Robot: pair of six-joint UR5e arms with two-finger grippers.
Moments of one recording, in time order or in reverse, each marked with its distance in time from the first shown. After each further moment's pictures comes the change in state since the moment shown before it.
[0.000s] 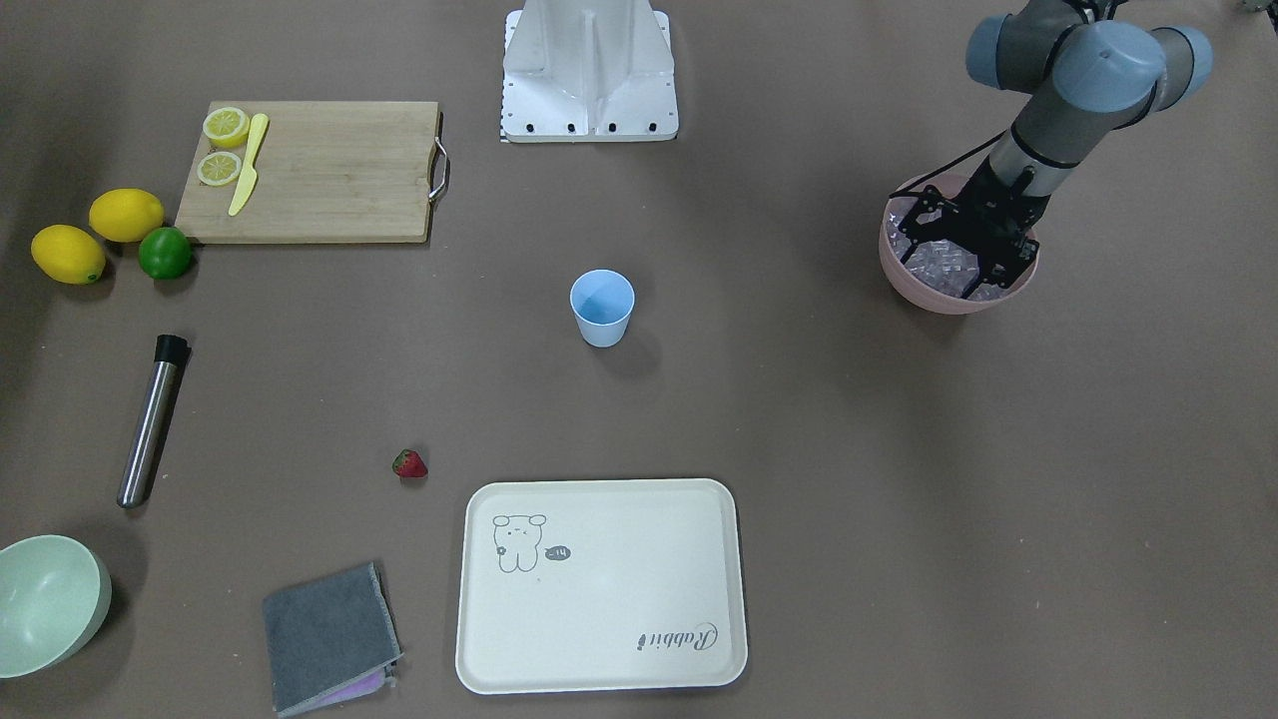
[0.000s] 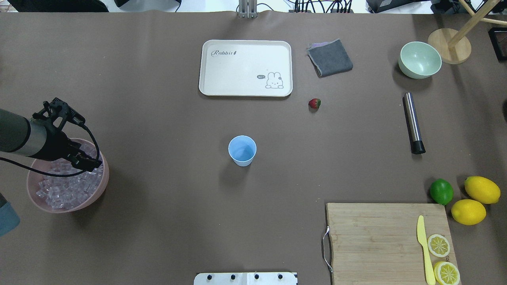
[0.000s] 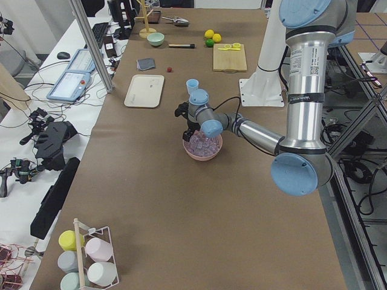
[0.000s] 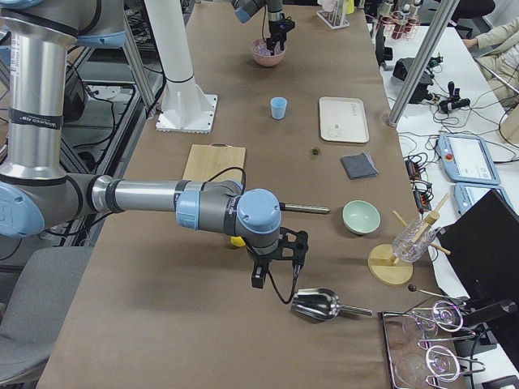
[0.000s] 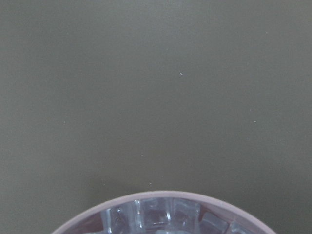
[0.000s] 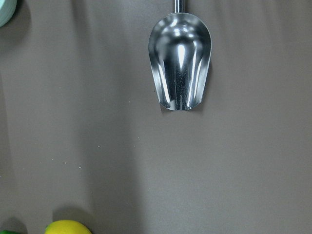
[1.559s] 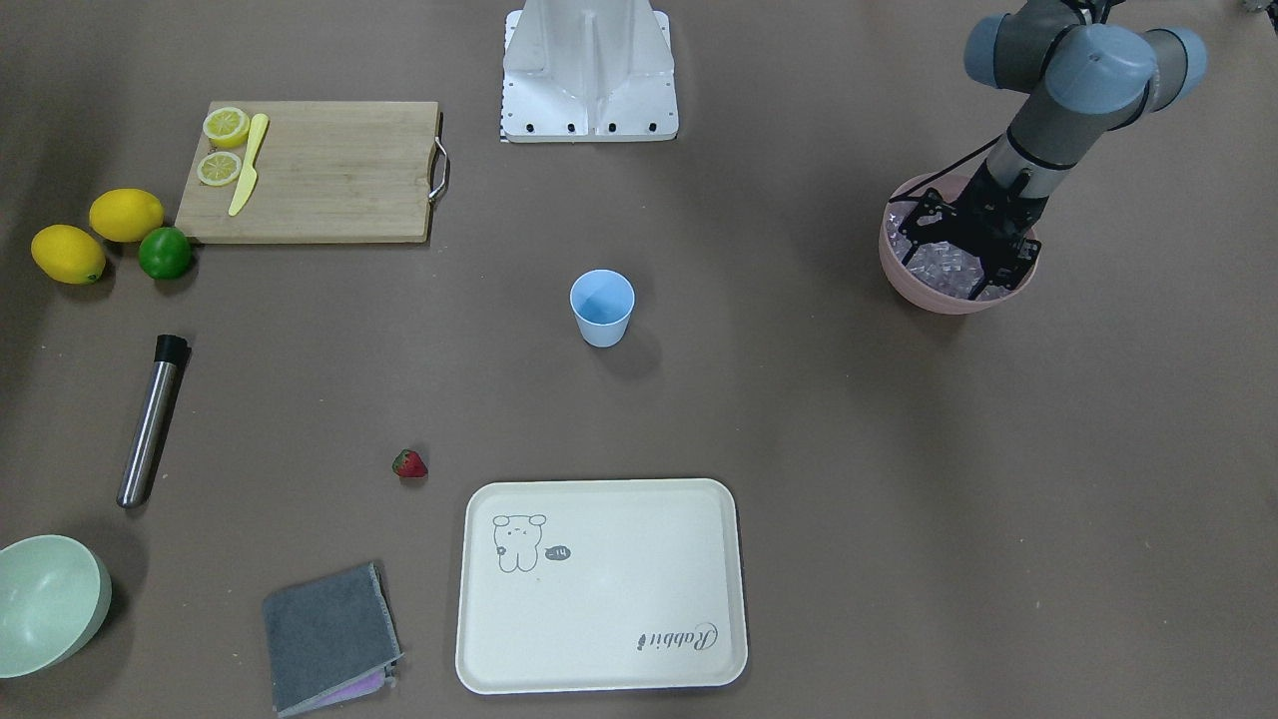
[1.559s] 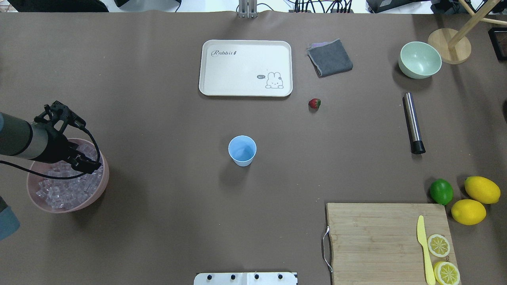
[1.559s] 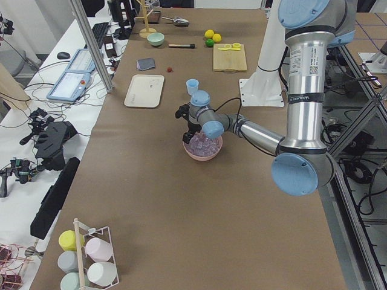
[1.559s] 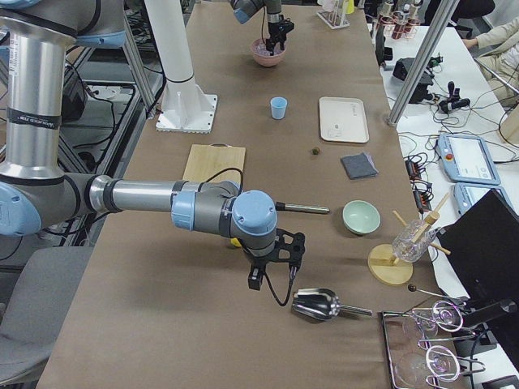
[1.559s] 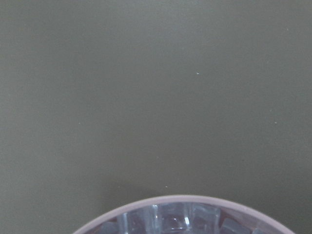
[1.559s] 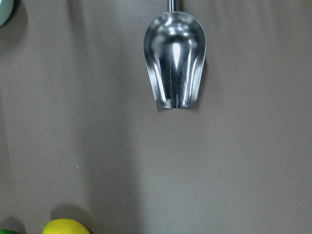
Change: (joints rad) left arm 0.021 0.010 0.003 0.002 0.037 -0.004; right arm 0.013 -0.010 0.005 0.002 0.000 -0.002
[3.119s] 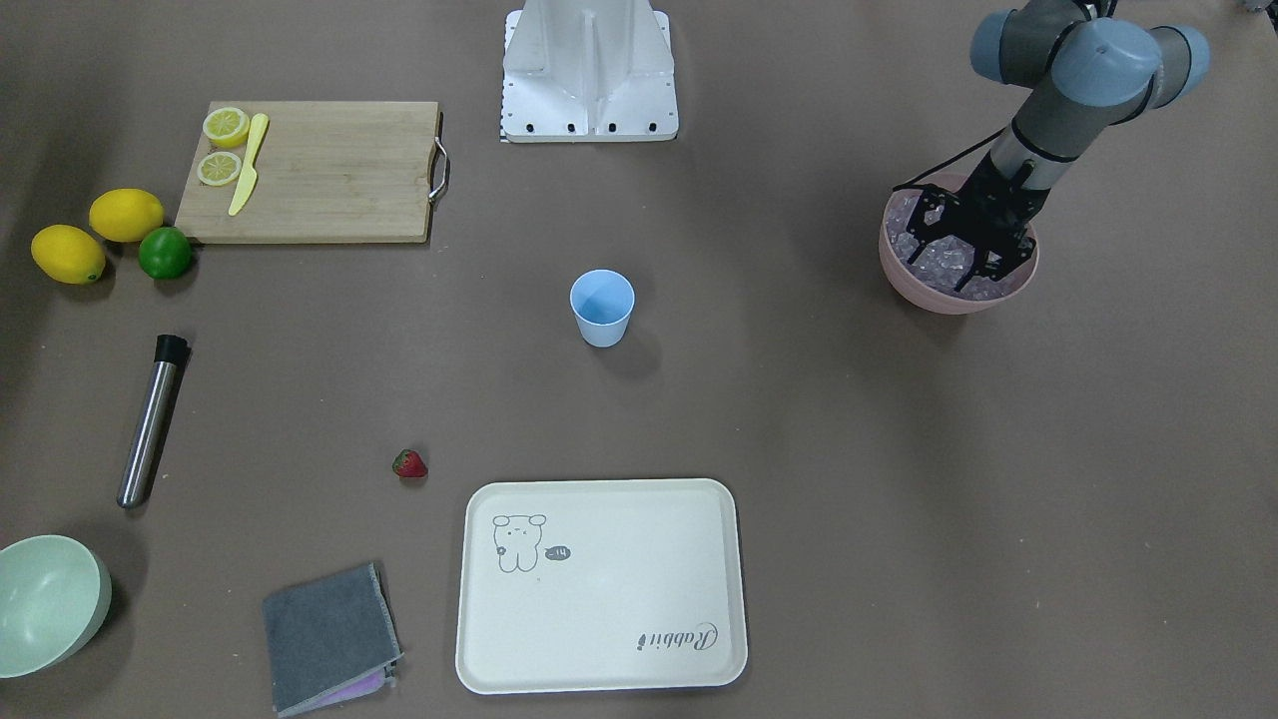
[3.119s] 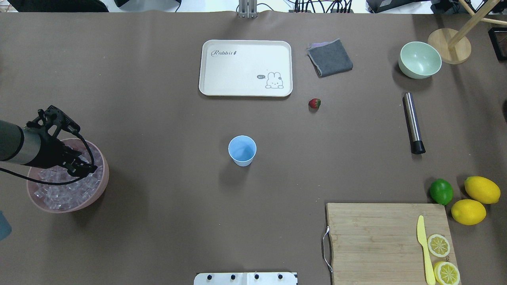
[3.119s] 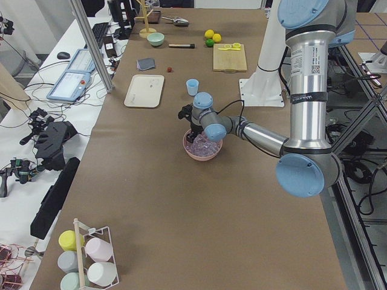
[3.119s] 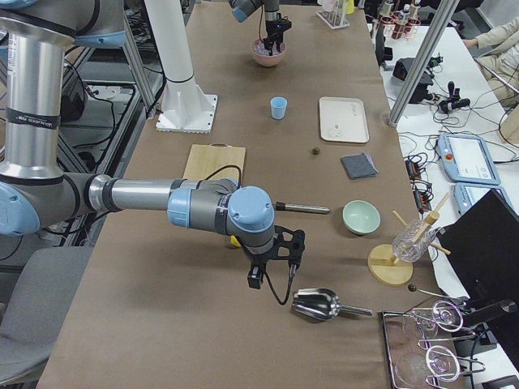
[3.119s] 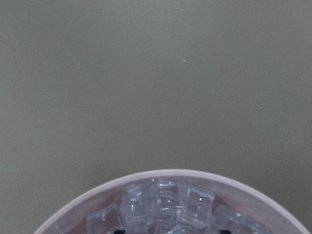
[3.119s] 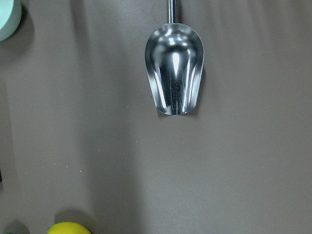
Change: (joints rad) left arm -0.010 0.037 -0.016 -0.059 -0.044 0.003; right arm 0.023 0.000 0.018 0.000 0.002 0.000
